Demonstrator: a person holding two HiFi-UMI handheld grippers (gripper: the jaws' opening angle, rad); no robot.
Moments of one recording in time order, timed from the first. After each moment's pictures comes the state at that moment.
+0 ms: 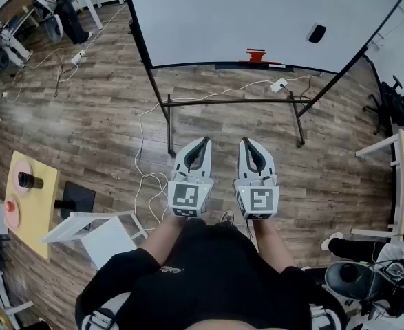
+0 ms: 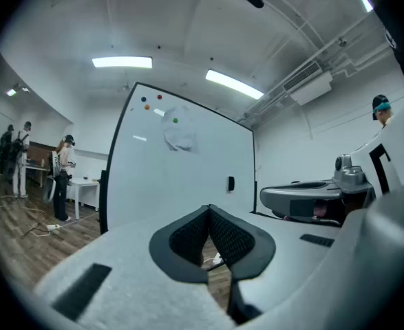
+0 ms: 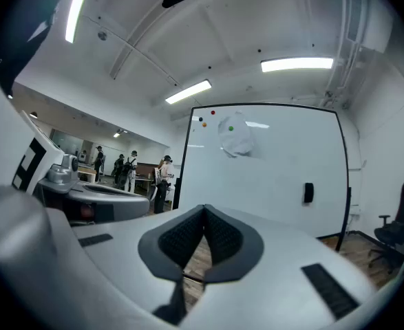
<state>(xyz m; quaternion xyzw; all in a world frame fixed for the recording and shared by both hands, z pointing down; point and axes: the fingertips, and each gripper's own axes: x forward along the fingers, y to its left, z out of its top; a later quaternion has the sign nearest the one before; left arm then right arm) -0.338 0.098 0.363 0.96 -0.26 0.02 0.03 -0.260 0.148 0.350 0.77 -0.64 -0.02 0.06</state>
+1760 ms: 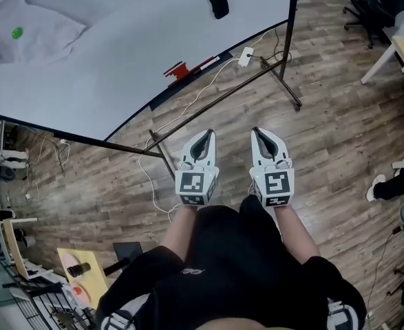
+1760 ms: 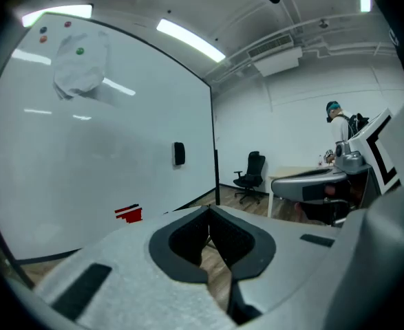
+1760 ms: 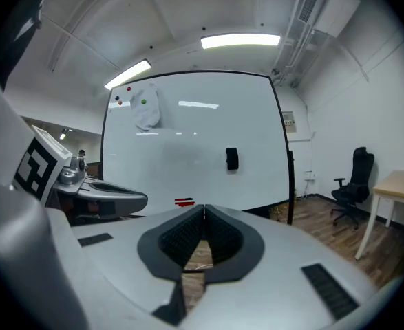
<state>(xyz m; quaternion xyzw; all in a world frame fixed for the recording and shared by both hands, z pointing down) 0.017 0.087 0.429 0.98 -0.09 0.15 -0.02 0.082 0.183 0.425 0.86 -0.51 0.09 0.01</state>
